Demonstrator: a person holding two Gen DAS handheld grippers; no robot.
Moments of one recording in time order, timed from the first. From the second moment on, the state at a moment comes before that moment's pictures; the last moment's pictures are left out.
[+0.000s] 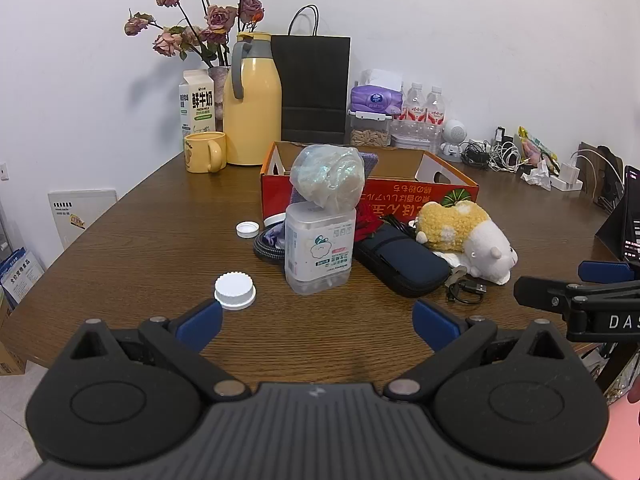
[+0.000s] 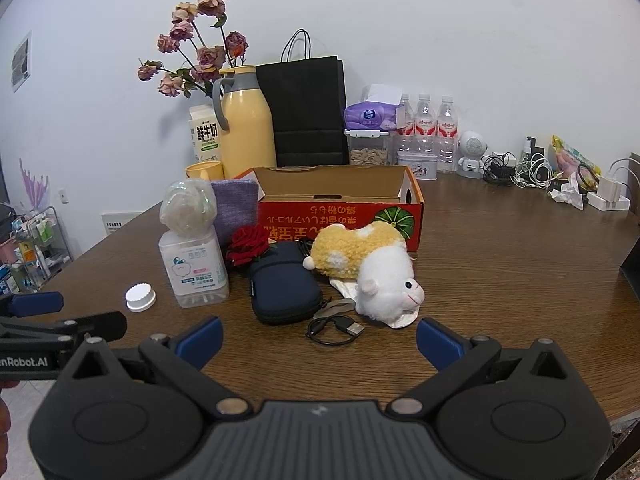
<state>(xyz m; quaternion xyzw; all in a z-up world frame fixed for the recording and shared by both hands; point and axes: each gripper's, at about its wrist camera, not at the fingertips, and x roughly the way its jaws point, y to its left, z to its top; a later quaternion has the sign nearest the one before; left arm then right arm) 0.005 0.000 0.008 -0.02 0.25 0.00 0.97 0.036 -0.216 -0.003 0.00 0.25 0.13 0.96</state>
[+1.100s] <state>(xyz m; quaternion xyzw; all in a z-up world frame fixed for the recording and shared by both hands) 0.004 0.002 0.008 -0.02 0.25 0.00 0.97 0.036 -0.214 -0.005 0.00 0.26 0.13 0.96</state>
